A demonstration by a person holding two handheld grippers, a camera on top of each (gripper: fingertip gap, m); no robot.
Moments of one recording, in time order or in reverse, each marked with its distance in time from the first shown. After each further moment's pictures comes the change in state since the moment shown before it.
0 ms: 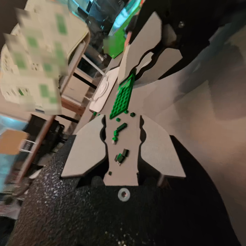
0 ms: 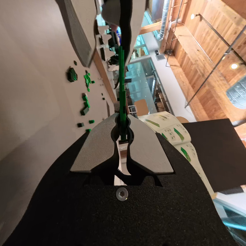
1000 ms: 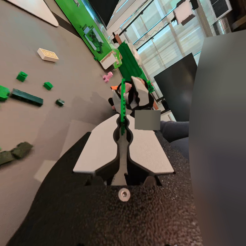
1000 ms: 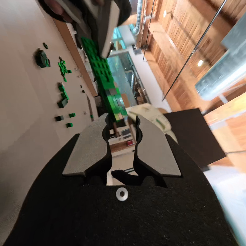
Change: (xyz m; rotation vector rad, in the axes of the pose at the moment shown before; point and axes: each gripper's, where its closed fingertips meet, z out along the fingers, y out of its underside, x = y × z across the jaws) left arm -0.011 -0.009 0.011 0.165 0.827 -1.560; right arm 0.020 0.019 -0.004 -0.045 0.178 -0.038
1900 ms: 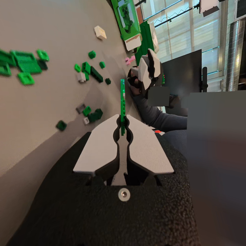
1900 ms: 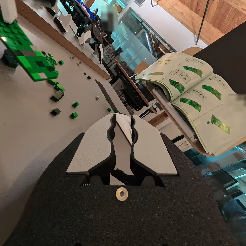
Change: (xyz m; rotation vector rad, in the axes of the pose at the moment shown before) left arm -0.074 -0.003 -0.064 -0.169 -0.027 -0.242; right arm -0.010 0.065 0.011 -0.197 -0.082 0.498
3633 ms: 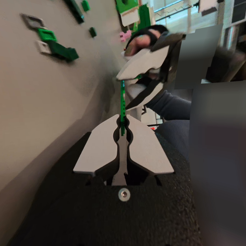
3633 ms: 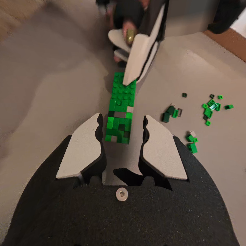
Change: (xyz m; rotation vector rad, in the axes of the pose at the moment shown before) left arm 0.024 0.074 0.009 -0.012 0.024 -0.070; right arm -0.159 -0.093 -0.031 -0.066 -1.316 0.073
